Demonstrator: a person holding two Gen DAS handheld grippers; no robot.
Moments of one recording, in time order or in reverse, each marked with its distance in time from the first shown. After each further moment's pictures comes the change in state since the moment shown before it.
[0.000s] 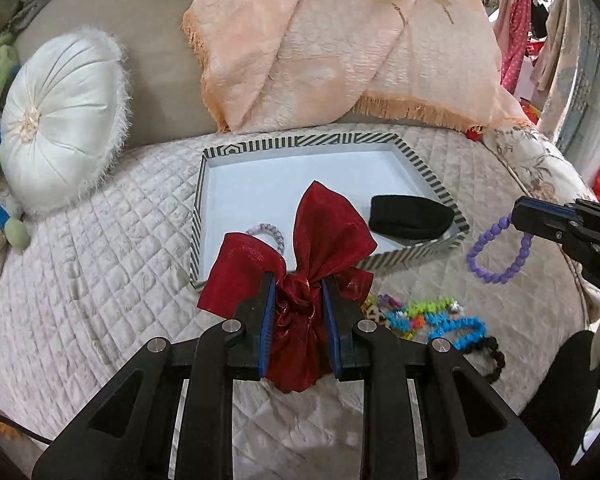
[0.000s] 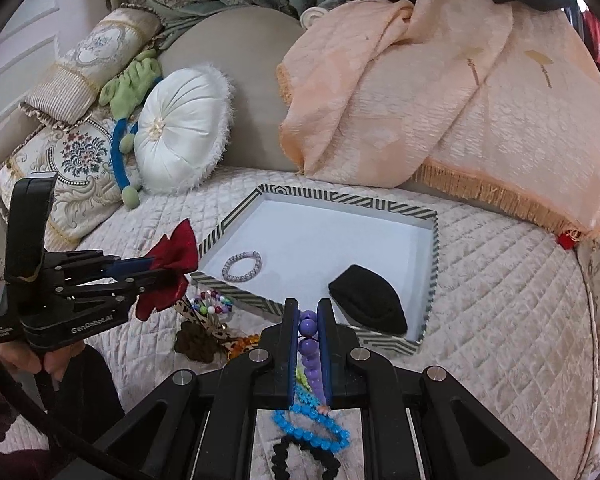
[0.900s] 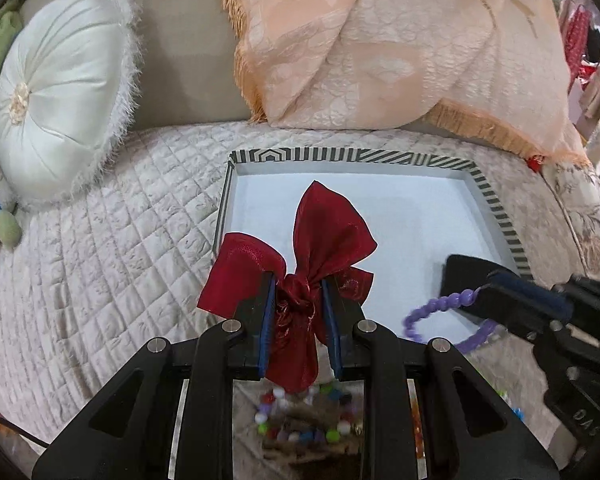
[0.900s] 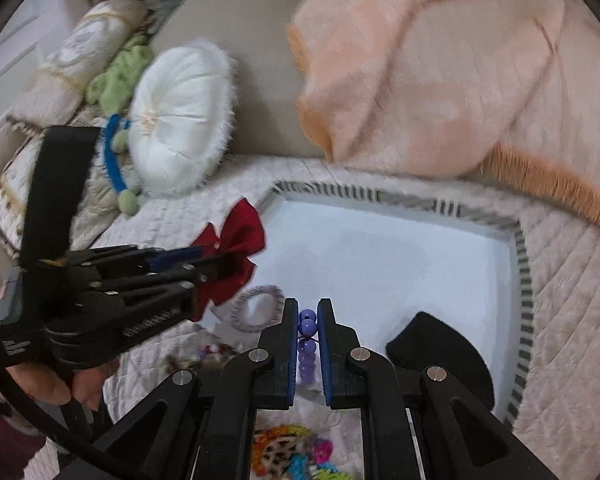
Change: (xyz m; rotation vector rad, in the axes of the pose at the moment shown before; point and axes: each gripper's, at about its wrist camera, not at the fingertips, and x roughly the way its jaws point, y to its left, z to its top) left arm 0.097 0.038 0.067 -0.127 0.100 0.080; right arm 0.126 0.003 0.047 0.066 0.101 0.100
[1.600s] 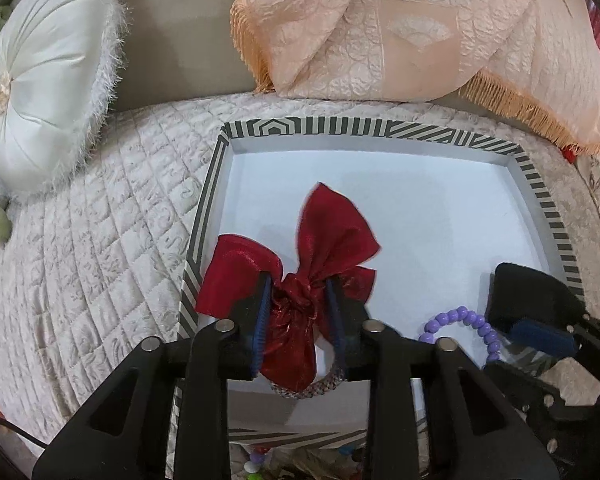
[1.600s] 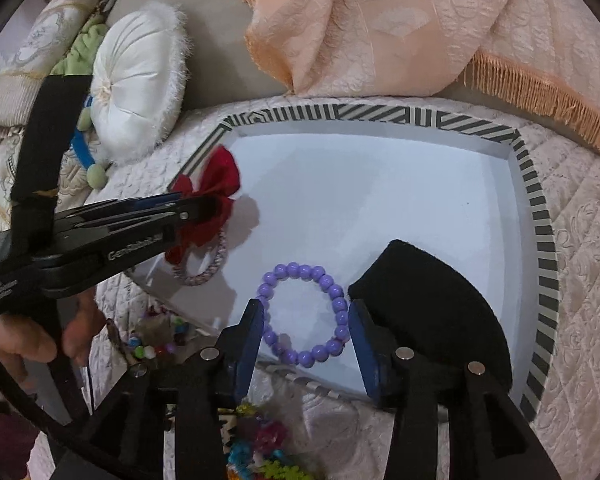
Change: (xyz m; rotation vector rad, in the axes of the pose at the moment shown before) left arm 0.058 -0.004 0.007 -0.018 0.067 0.054; right arm 0.034 -0.037 -0.029 0.071 0.148 -0.005
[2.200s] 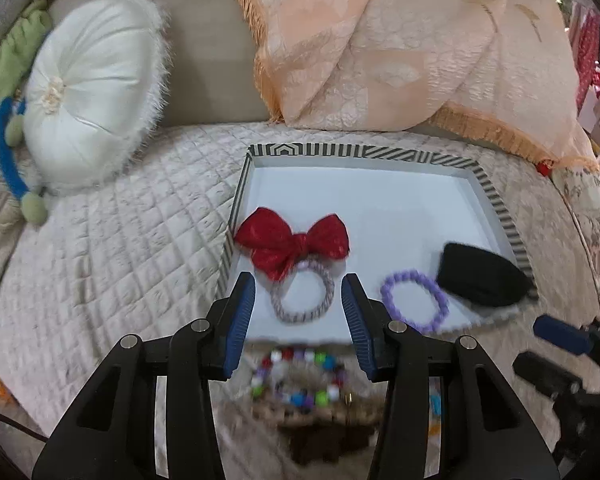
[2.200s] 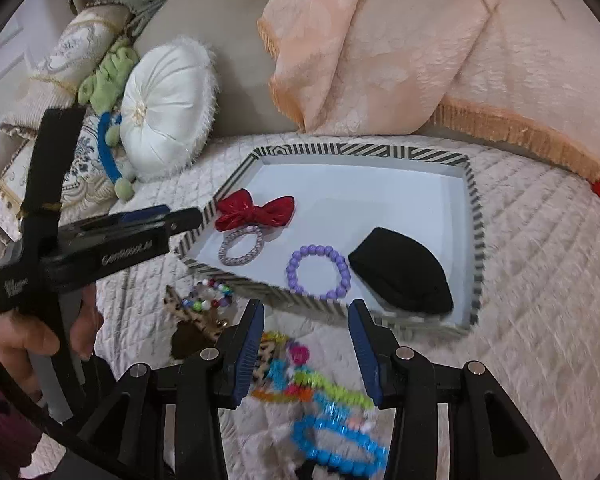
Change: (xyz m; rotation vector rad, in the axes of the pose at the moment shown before) left arm -0.099 -0.002 -0.046 -0.012 -0.116 0.028; right arm -0.094 0.021 -0.049 -0.009 -0.135 -0.018
